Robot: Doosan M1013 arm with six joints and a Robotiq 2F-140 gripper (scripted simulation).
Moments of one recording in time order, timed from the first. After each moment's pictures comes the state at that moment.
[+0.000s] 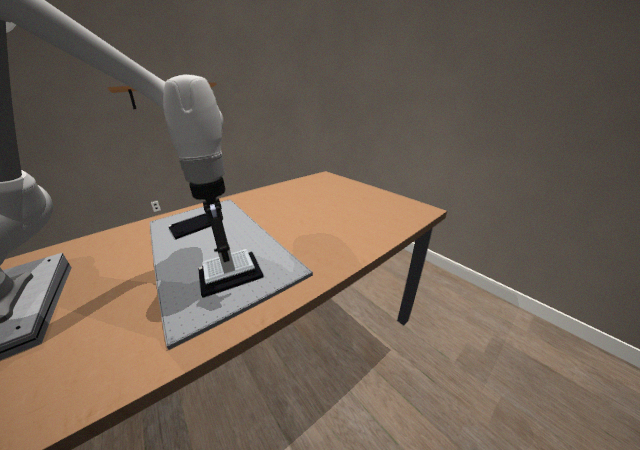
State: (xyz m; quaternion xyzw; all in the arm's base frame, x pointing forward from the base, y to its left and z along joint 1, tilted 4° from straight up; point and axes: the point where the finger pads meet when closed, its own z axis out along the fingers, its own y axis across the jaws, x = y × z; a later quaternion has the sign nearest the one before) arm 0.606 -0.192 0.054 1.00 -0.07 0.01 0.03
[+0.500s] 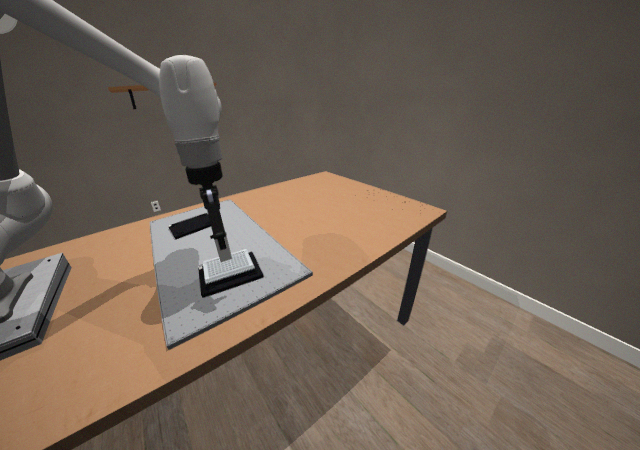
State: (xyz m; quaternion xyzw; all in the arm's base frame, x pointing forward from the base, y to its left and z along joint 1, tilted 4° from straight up) arm 0.605 -0.190 0.089 1.00 -0.07 0.01 0.03
